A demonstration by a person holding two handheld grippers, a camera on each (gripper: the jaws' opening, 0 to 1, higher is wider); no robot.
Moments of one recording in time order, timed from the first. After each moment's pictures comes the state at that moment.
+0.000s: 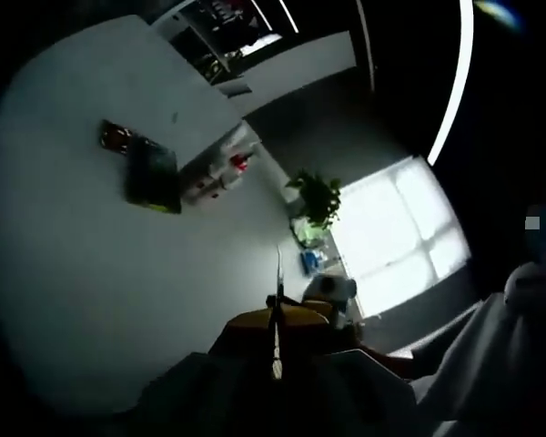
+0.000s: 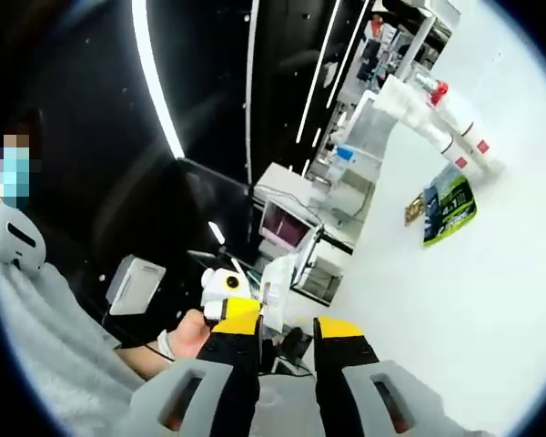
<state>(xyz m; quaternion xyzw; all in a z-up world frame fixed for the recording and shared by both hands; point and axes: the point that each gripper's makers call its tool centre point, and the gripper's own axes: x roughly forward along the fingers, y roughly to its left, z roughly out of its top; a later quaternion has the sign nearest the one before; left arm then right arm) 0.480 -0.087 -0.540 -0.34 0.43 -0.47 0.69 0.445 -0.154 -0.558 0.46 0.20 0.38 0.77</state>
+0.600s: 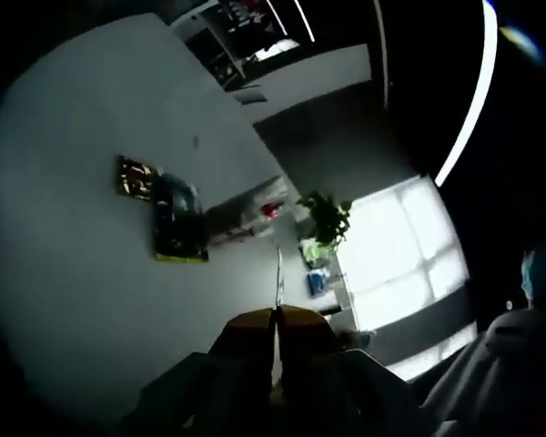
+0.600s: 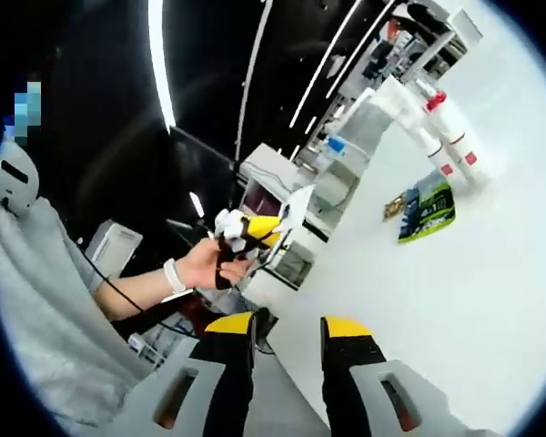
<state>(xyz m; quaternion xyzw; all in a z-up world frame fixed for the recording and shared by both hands) 0.572 -0.082 -0.554 -0.37 0.45 -0.45 0.68 0.433 -0.156 -0.591 0.34 0.25 0.38 0.82</state>
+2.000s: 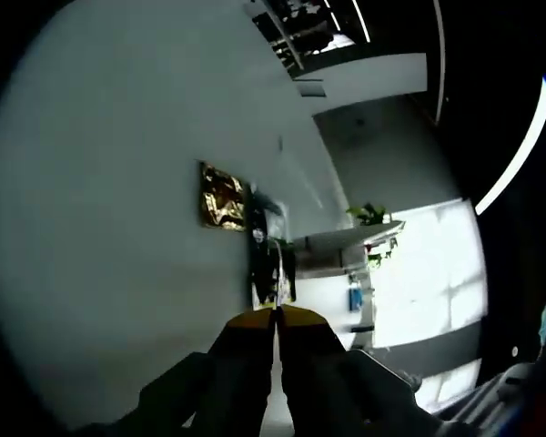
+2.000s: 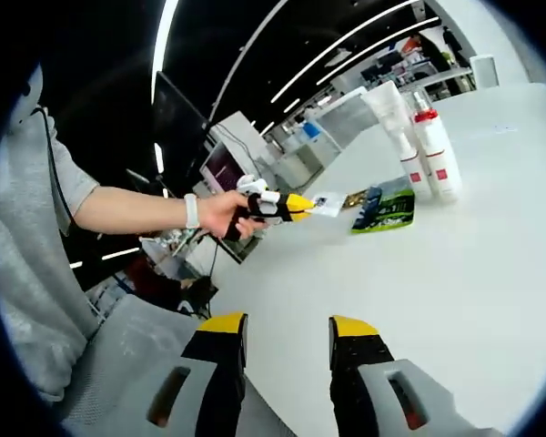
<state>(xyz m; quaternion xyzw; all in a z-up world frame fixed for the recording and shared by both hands) 0.660 -0.078 -0.670 -0.37 0.53 -0.36 0.67 0.430 -0.175 -0.626 0.25 0.29 0.32 0.87</state>
